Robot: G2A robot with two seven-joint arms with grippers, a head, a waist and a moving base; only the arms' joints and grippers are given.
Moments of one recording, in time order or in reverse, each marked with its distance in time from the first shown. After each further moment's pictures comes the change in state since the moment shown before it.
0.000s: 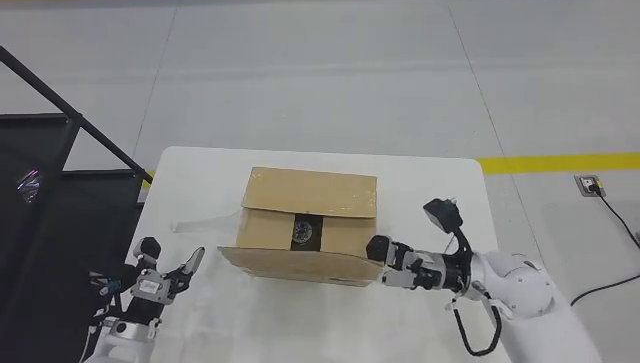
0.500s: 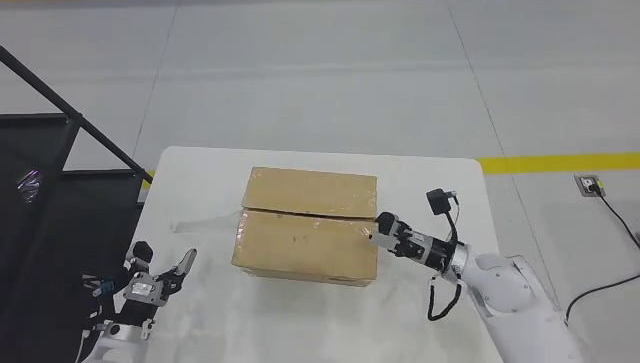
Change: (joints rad) left arm -0.005 0.005 -0.012 0.049 -0.022 0.011 -0.004; right arm 0.050 -0.063 -0.015 0.186 -0.319 0.025 -0.378
